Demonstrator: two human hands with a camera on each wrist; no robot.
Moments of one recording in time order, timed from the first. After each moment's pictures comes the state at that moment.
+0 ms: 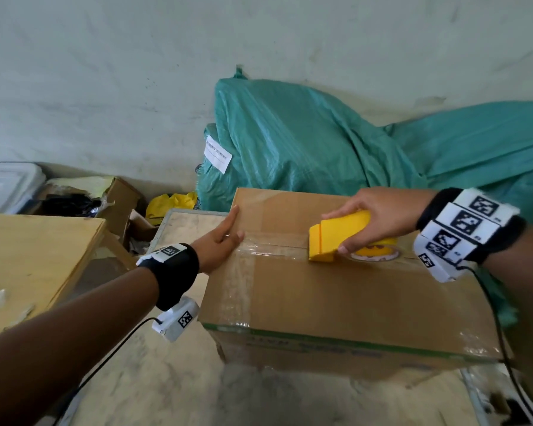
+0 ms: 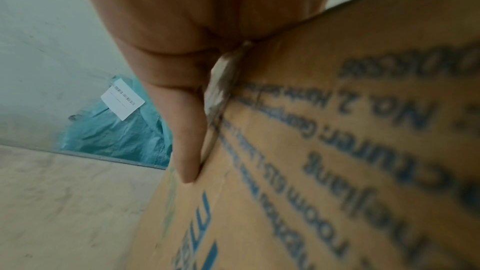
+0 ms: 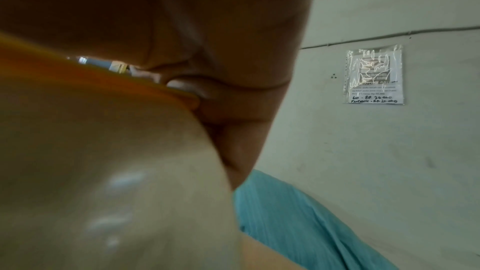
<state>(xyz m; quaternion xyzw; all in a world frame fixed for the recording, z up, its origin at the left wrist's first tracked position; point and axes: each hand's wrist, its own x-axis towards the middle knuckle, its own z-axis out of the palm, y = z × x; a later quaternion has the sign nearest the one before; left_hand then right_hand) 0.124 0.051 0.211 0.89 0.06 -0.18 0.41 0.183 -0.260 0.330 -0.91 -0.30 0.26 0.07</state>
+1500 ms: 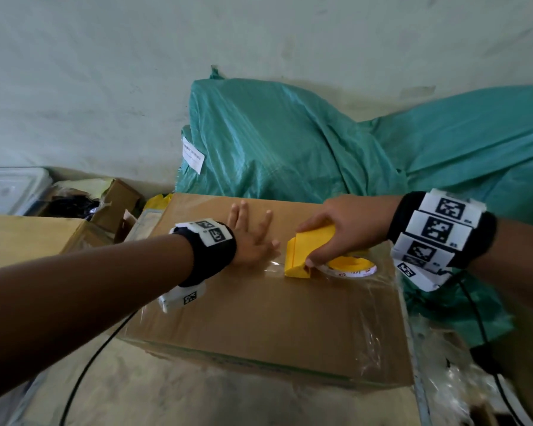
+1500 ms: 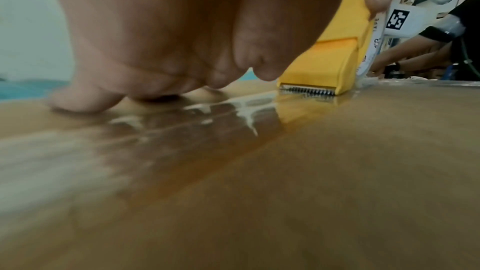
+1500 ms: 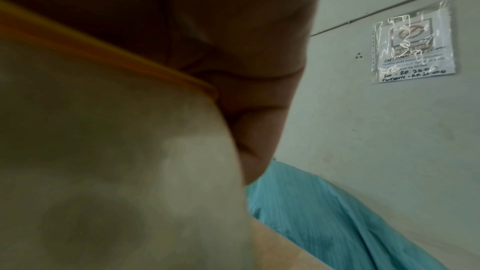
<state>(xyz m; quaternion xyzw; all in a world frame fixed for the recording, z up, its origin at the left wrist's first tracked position) 0.169 -0.152 0.214 0.98 0.03 -0.20 0.03 0.201 -0.370 0.318 -0.89 -0.37 0.25 0.04</state>
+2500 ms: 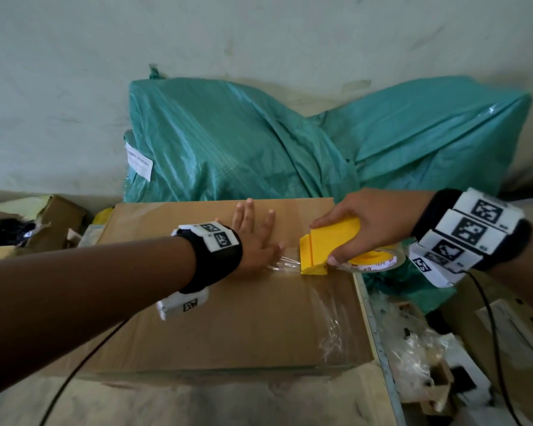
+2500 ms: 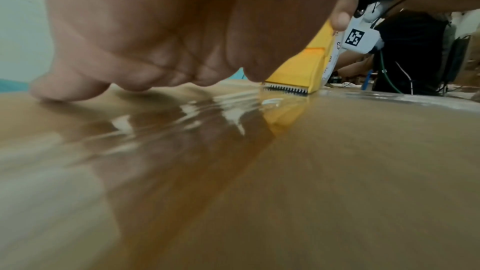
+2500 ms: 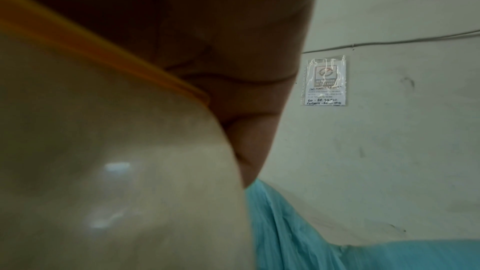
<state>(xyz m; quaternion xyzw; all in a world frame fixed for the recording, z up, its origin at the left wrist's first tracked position) 0.182 -0.227 0.211 0.98 -0.08 -0.19 0.03 0.187 -0.465 0.323 -0.92 -0.29 0.25 0.07</state>
